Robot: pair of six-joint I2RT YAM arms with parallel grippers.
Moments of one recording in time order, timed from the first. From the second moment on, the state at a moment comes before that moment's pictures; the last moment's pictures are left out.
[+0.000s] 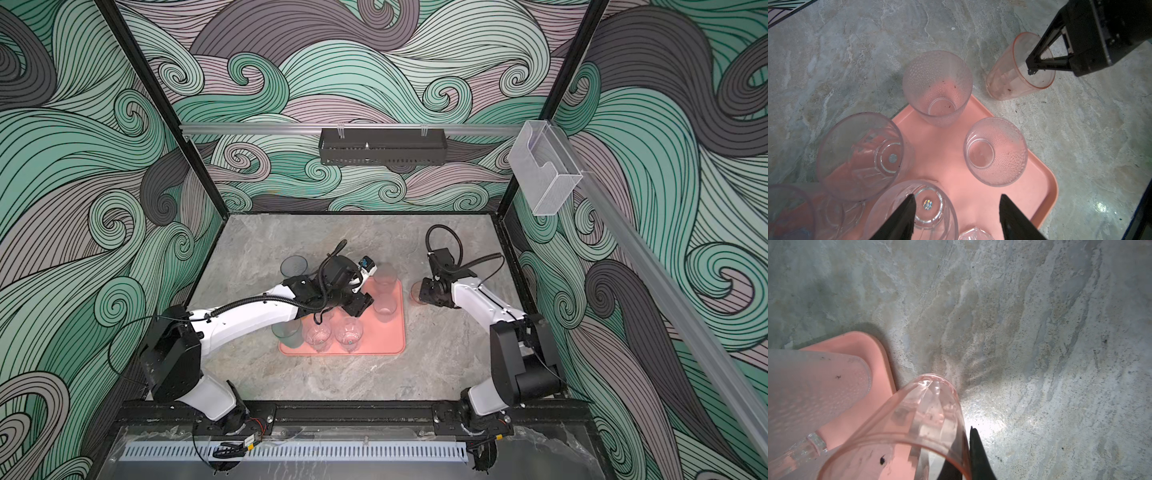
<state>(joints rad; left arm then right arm) -0.84 1.59 1.15 -0.40 -0.03 -0.08 0.25 1.49 0.92 -0.58 0.00 0.46</state>
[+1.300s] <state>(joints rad) -0.84 1.08 0.89 -0.51 -0.29 -0.15 0.78 1.16 0.99 -0.96 0.08 0.55</state>
